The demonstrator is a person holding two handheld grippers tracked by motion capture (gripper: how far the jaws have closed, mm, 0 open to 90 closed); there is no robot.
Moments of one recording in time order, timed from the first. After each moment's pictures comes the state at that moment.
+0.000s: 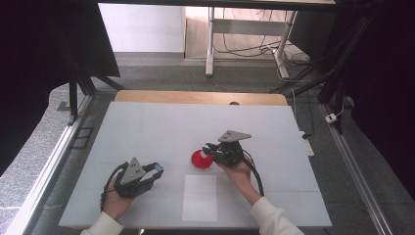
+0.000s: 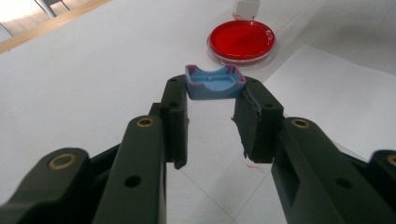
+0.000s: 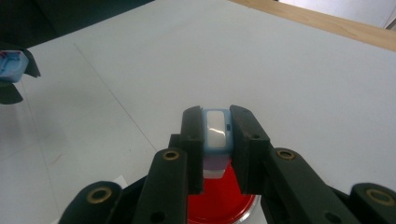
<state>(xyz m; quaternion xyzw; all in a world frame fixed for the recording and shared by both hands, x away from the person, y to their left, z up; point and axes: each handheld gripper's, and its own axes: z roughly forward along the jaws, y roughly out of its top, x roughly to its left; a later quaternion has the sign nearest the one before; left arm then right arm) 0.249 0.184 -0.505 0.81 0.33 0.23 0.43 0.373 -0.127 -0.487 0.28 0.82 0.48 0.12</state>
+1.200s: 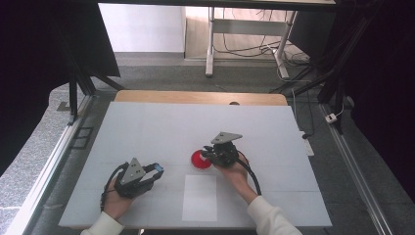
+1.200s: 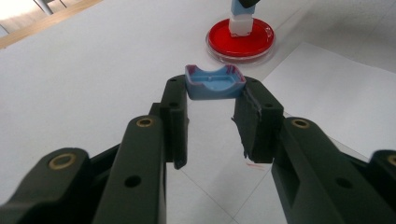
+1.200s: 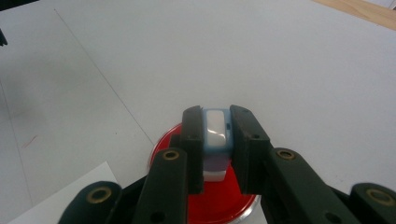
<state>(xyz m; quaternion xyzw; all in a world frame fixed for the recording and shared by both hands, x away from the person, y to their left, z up) 0.249 0.184 -0.507 0.81 0.33 0.23 0.43 0.377 -0.114 -0.499 0.27 0.85 0.43 0.13</state>
